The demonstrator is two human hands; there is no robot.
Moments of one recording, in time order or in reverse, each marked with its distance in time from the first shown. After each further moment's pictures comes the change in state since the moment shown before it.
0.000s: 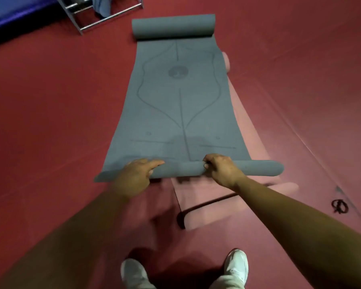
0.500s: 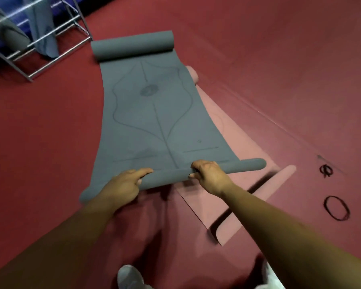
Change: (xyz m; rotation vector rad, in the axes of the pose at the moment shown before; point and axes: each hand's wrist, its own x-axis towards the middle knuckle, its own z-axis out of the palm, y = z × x) left_hand 0.093 -0.148 -0.129 0.080 -0.256 0.175; right_hand 0.091 -0.144 0.021 0.026 0.194 0.216
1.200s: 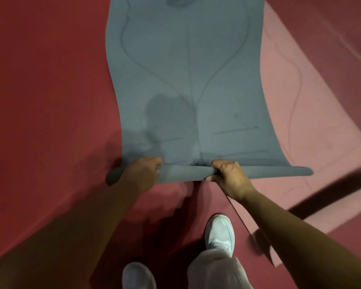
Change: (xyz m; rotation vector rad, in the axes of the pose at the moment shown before) left_hand 0.147 -0.198 0.199 0.019 -0.162 -0.187; right_hand 0.150 0.088 0.279 0.129 -0.156 0.063
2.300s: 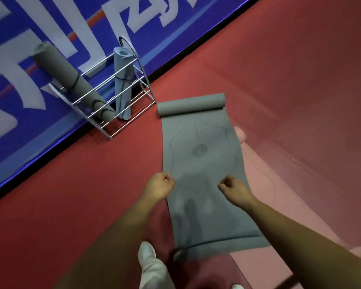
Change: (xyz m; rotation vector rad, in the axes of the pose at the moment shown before) left_hand -0.195 0.174 -0.551 -0.451 0.303 -0.173; right_hand -0.048 -0.347 -0.462 0.369 0.126 0.281
